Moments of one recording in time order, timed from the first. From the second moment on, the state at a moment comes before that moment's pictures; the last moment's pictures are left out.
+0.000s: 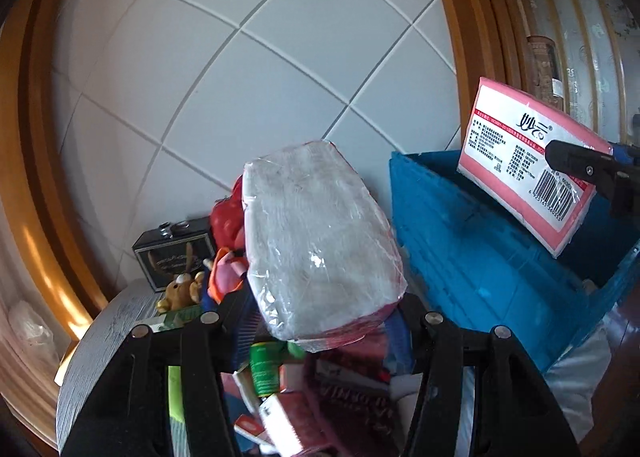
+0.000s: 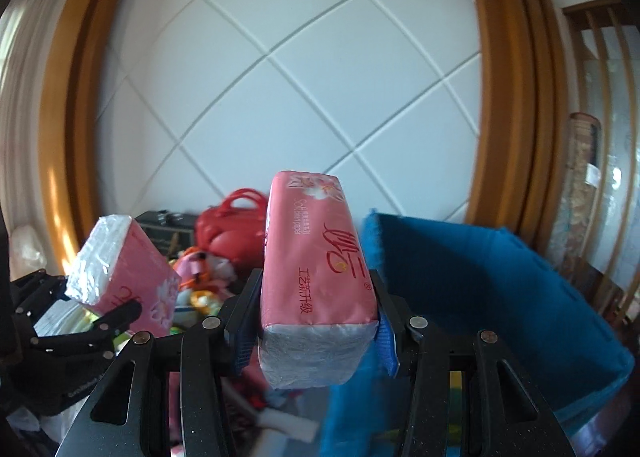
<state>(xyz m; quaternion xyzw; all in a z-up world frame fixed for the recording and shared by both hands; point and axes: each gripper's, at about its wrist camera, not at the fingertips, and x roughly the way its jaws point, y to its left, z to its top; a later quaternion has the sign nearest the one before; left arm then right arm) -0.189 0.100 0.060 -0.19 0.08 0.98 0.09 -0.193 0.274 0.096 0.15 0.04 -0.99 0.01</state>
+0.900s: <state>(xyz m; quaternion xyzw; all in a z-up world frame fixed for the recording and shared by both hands) -0.344 0.452 0.066 -0.36 0.14 0.91 0.16 -0.350 0.560 0.061 0.34 0.02 -0.94 -0.08</state>
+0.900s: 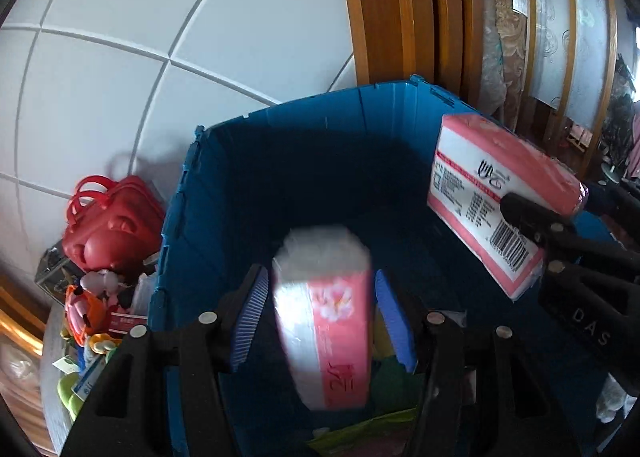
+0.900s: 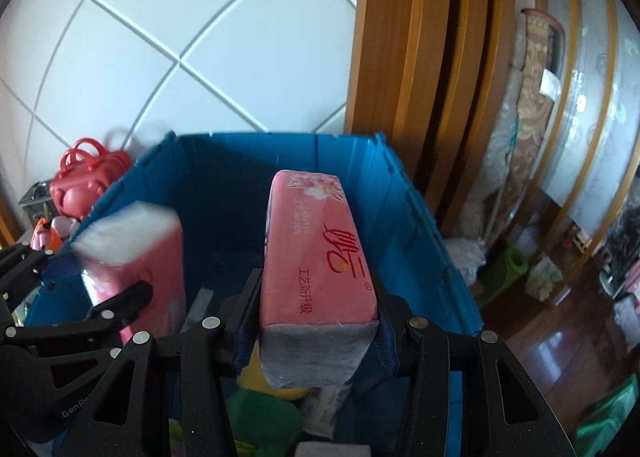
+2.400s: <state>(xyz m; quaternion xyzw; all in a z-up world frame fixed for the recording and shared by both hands) -0.213 0.335 0.107 -0.19 0.02 0.97 0.17 -0.174 0.515 0.099 0.13 -0.01 -0.99 -0.04</state>
